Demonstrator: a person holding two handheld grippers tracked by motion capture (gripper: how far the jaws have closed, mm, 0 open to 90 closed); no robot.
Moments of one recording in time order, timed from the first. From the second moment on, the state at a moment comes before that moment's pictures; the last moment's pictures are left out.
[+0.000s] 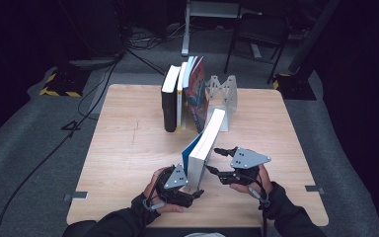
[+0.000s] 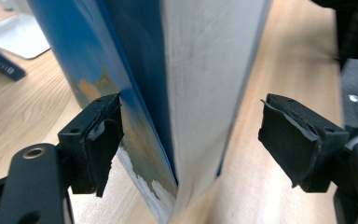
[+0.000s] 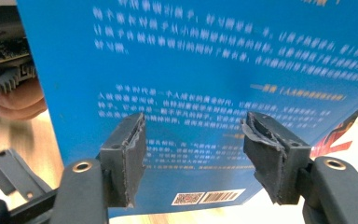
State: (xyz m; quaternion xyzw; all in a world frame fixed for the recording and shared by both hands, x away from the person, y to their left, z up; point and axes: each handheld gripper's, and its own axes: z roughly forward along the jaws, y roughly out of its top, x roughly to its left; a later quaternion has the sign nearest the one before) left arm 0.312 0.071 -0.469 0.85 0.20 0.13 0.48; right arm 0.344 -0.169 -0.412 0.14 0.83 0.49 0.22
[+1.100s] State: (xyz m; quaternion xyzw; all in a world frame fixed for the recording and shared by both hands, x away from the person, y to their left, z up) left arm 0.337 0.131 -0.457 0.86 0.17 0.10 0.47; right arm 0.374 -0.197 -0.430 0.20 0.83 0.46 0.24
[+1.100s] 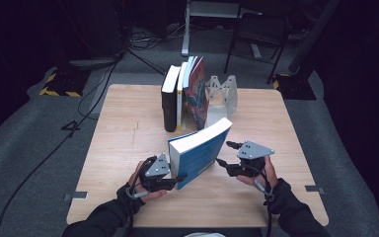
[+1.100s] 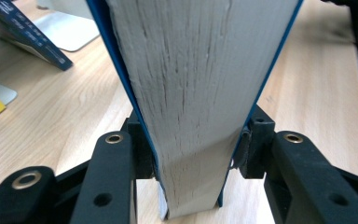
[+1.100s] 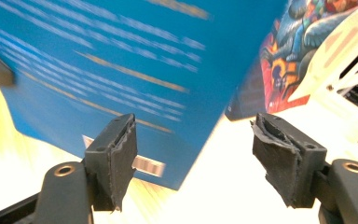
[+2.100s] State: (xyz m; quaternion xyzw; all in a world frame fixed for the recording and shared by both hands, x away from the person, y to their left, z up) left arm 0.339 0.187 -0.451 0.85 0.18 0.10 0.49; right arm 0.376 -0.173 -0.431 0.08 0.86 0.49 0.13
